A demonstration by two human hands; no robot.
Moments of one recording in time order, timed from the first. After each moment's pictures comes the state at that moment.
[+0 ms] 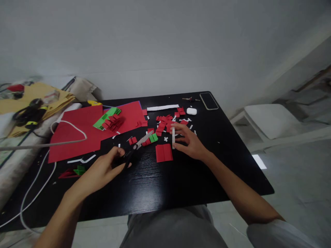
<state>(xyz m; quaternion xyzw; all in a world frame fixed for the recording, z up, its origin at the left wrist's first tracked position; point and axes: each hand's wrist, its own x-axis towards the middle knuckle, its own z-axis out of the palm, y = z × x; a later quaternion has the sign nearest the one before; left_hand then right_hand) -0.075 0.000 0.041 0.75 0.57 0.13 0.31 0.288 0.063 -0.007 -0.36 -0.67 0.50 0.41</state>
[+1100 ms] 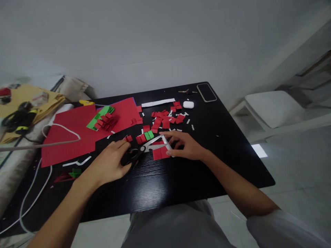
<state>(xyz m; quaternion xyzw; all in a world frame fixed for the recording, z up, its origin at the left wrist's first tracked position) -0.032 0.031 0.050 0.87 0.48 0.00 0.12 0.287 0.052 -0.004 -0.35 -0.68 0.55 0.33</state>
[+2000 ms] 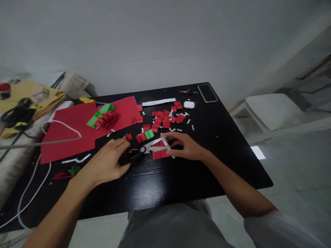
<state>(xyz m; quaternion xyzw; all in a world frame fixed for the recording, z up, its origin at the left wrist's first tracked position) -0.032 0.026 0.058 0.87 0.47 0.01 0.12 0.289 0.053 -0.011 -0.33 -0.69 0.56 0.34</state>
